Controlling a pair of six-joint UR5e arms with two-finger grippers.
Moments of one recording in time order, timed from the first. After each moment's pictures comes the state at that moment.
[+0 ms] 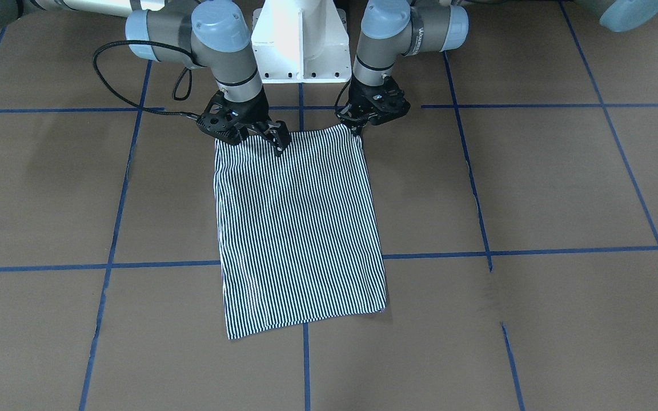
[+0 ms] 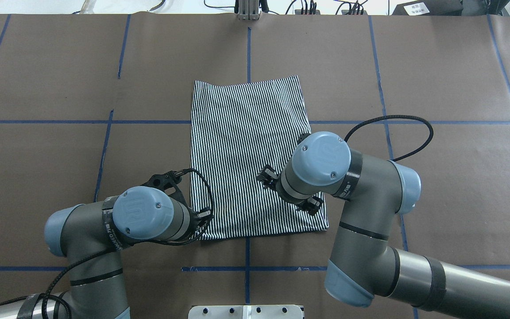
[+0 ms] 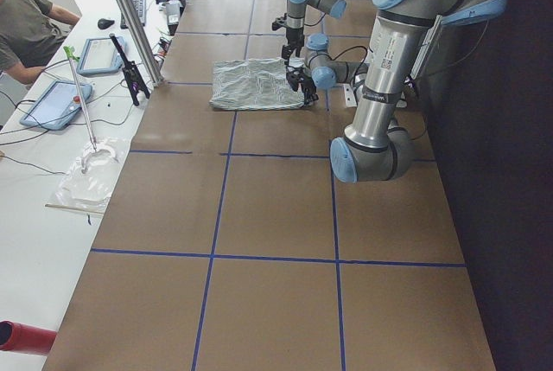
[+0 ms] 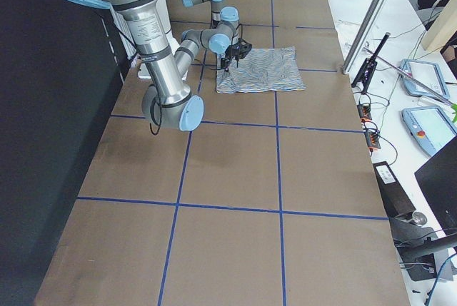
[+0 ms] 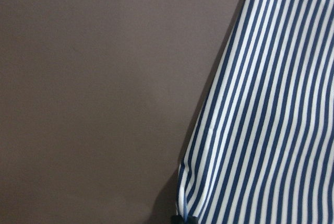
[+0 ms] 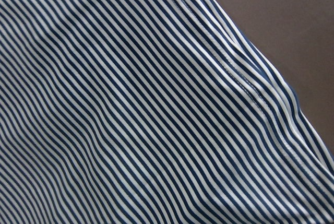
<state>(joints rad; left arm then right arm) -0.31 -2.02 -1.86 -1.71 -1.73 -1.81 0.40 -1.01 1.78 -1.51 1.80 1.90</state>
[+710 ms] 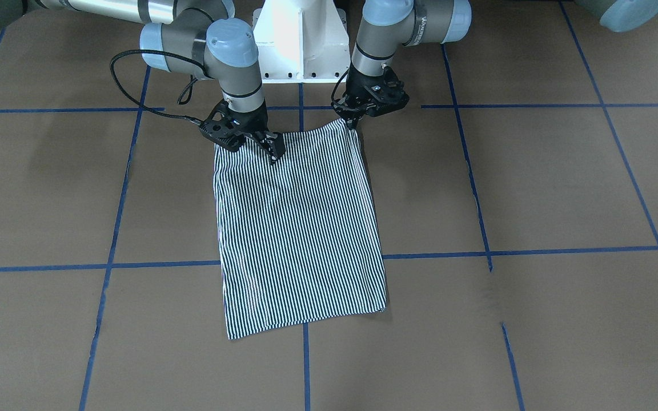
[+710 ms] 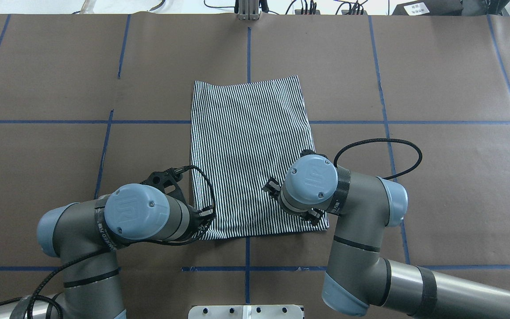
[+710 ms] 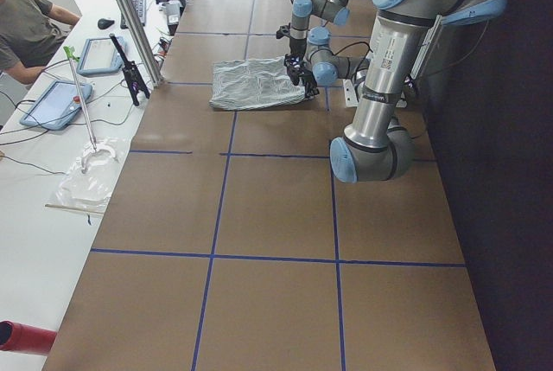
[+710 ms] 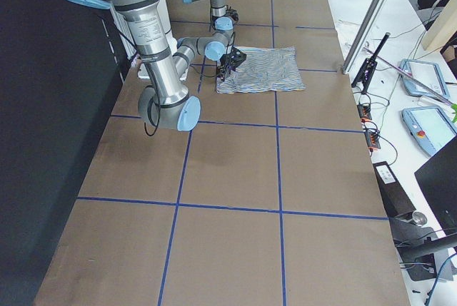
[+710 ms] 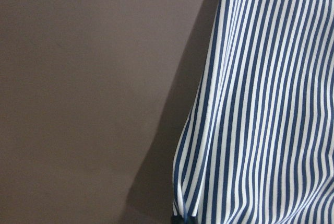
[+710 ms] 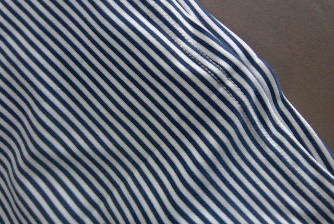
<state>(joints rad) -0.31 -2.02 -1.90 -1.71 -1.73 -1.81 0.37 -1.03 1.73 -1.51 1.76 1.94</state>
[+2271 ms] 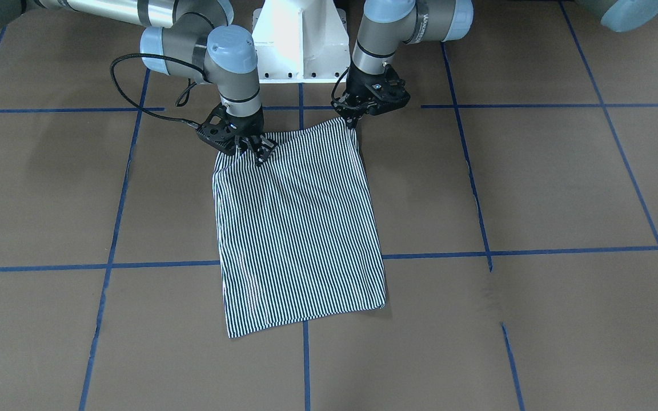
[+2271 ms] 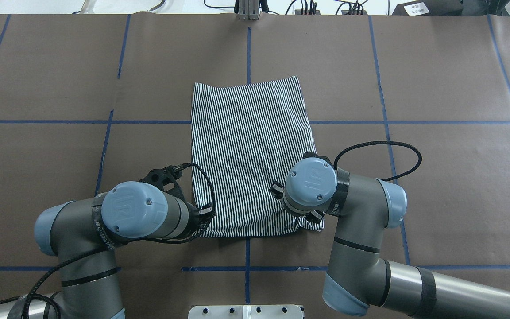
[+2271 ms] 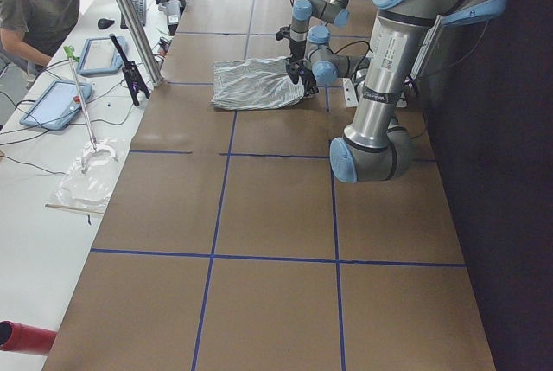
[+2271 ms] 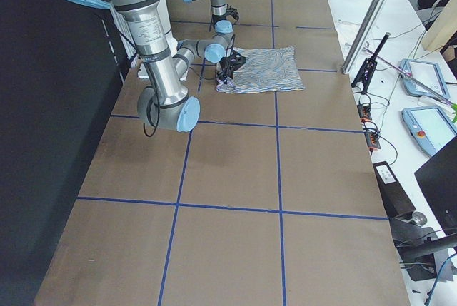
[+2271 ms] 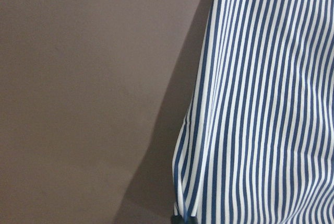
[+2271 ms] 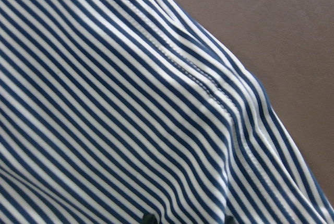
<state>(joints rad) -0.32 -2.02 -1.91 -1.71 -1.73 -1.81 0.37 -1.03 1.71 -1.52 1.75 1.93</state>
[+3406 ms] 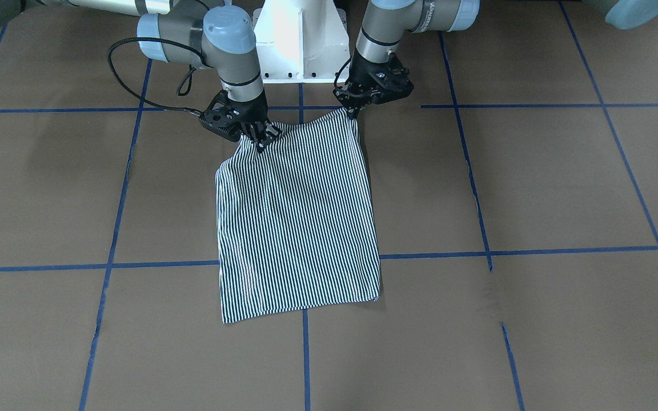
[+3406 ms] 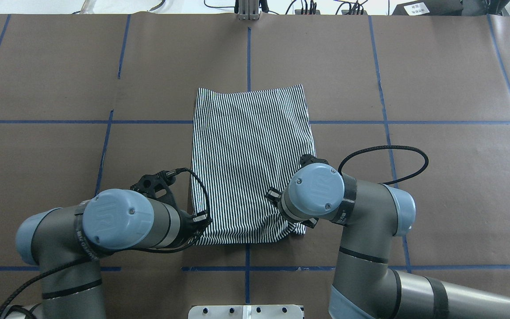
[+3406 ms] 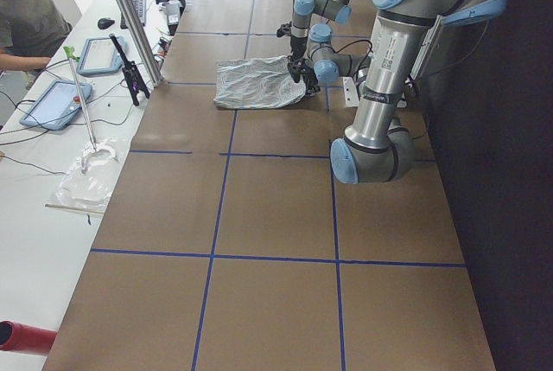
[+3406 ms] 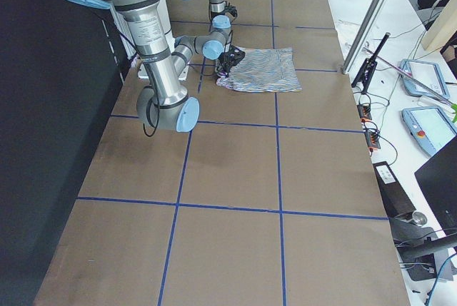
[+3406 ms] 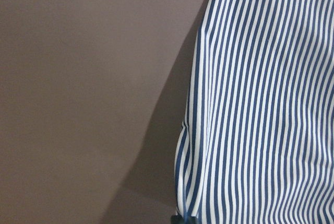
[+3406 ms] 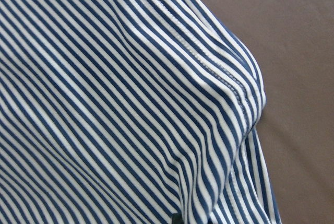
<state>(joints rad) -0.29 -1.96 -2.02 -1.71 -1.73 -1.82 0.33 -1.07 1.83 -1.51 1.74 1.93</state>
